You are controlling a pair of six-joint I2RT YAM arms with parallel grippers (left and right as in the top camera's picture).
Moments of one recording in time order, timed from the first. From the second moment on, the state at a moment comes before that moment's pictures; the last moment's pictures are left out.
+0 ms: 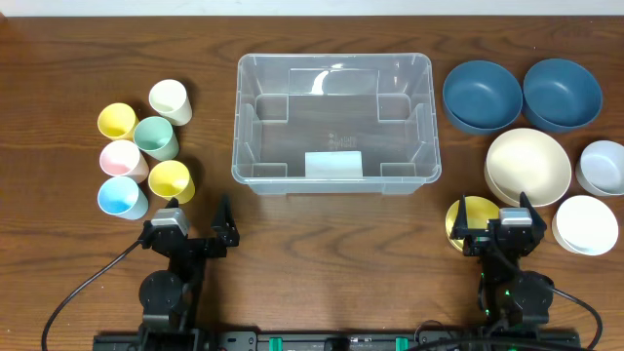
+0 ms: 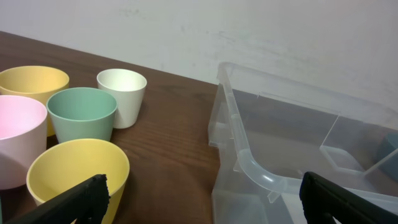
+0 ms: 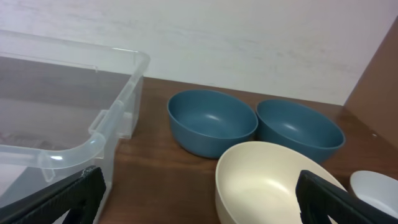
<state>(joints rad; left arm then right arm) -0.07 0.01 0.02 -0.12 0.01 -0.30 0.00 0.01 0.01 -0.06 0.04 -0.11</state>
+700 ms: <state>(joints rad) -0.07 0.01 0.02 -0.12 0.01 -0.30 0.00 0.72 1.19 -0.61 0.03 -0.09</state>
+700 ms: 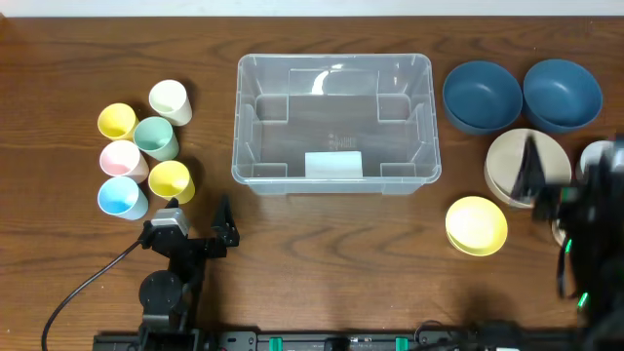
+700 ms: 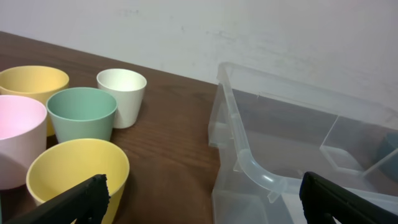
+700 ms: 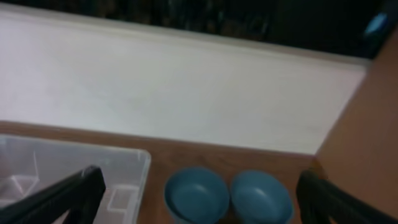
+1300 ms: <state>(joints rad) -0.07 0.01 0.02 -0.12 0.01 -0.30 -0.06 1.53 1.69 -1.24 -0.05 0.05</state>
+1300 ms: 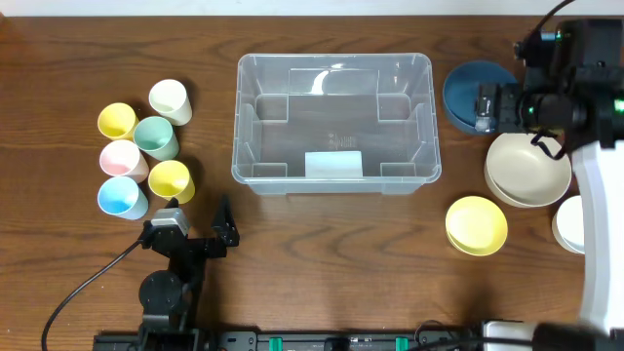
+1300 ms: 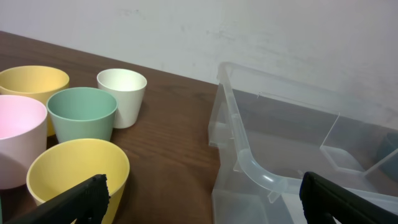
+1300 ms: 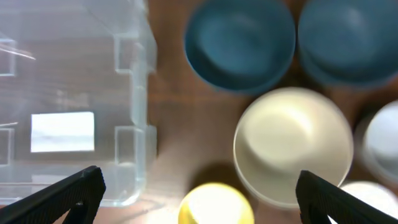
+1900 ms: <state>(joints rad) -0.07 0.01 0.02 -0.12 0.01 -0.30 -0.21 1.65 1.44 -1.21 -0.08 0.01</state>
